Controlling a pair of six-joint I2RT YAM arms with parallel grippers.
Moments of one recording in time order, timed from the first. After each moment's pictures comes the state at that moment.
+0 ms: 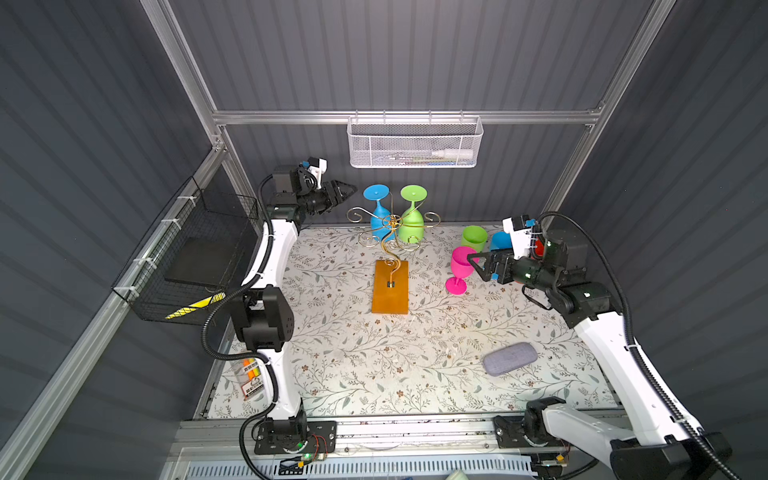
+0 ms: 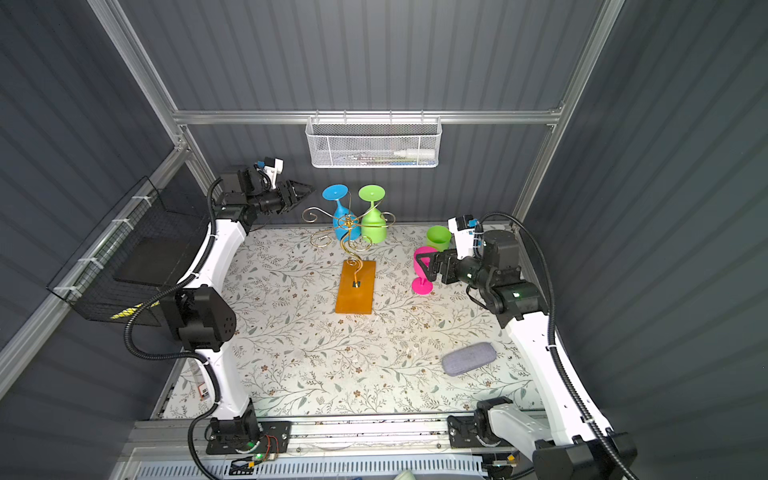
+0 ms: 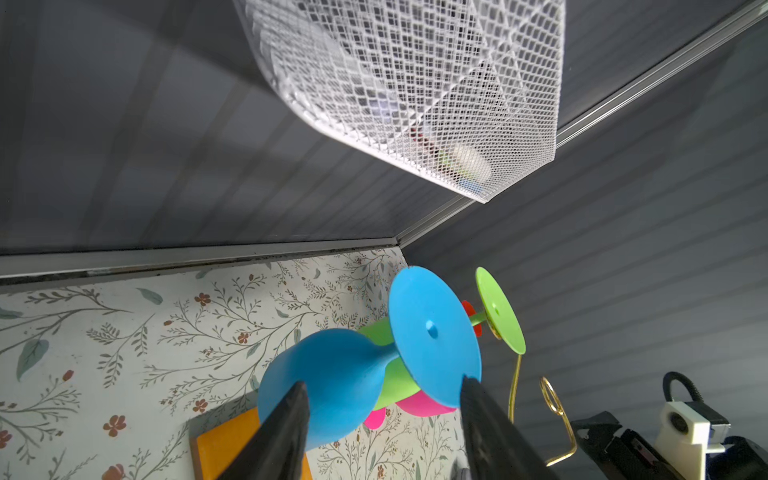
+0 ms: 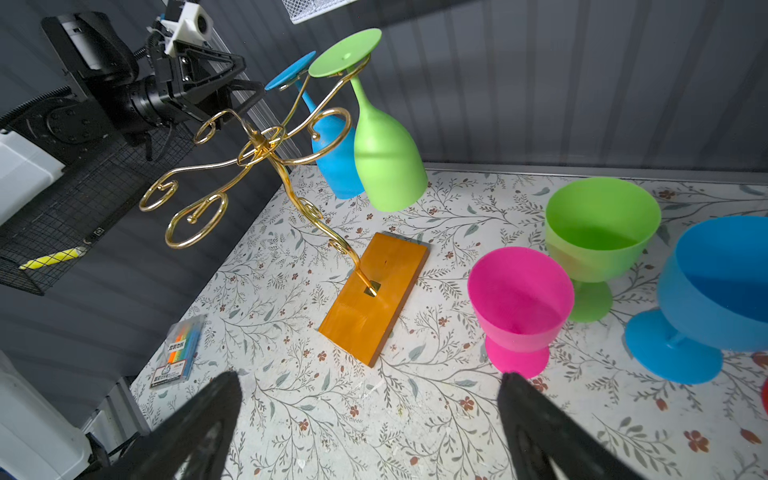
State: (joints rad) left arm -0.04 2.04 2.07 -0.35 0.90 -0.59; right arm 0.19 1.09 1.16 -0.50 -0.49 0.21
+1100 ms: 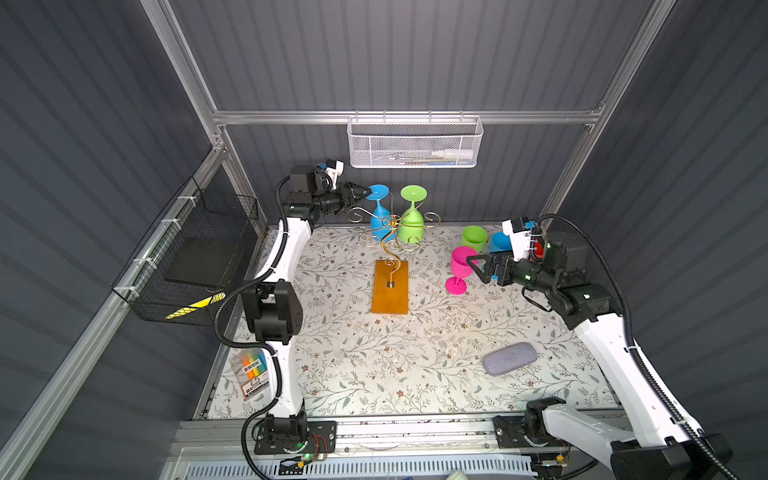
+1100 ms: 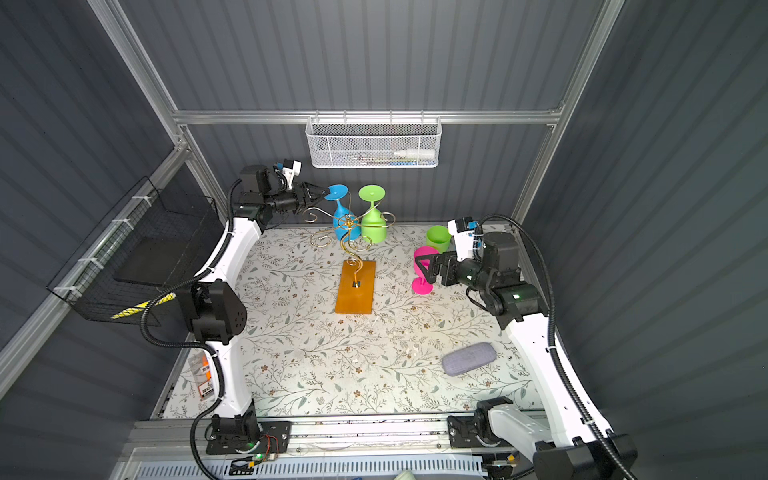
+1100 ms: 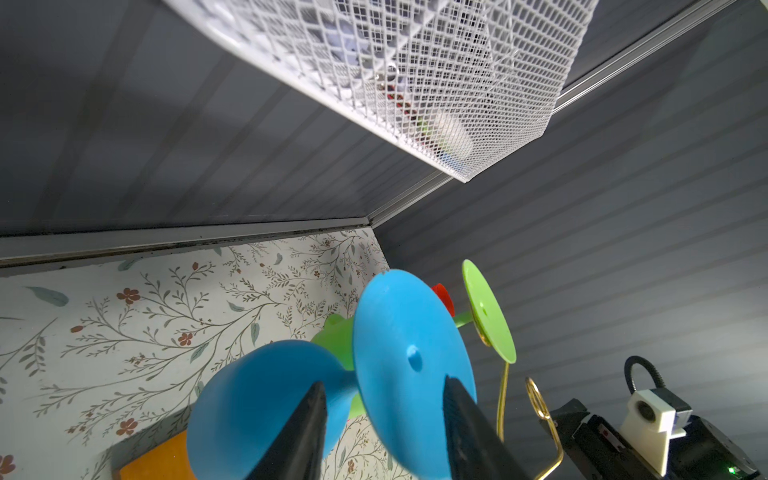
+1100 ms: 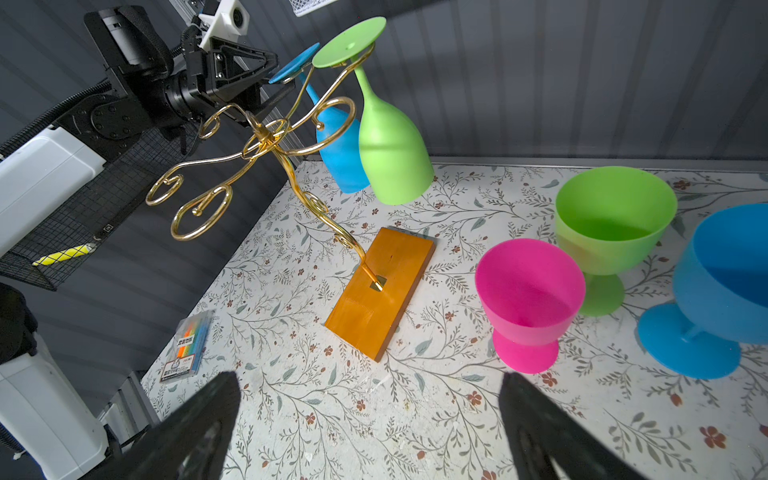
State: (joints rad) left arm -0.11 2.13 2.14 -0.31 0.96 -0.65; right arm 0.19 1.08 1.15 -0.50 -0.51 0.23
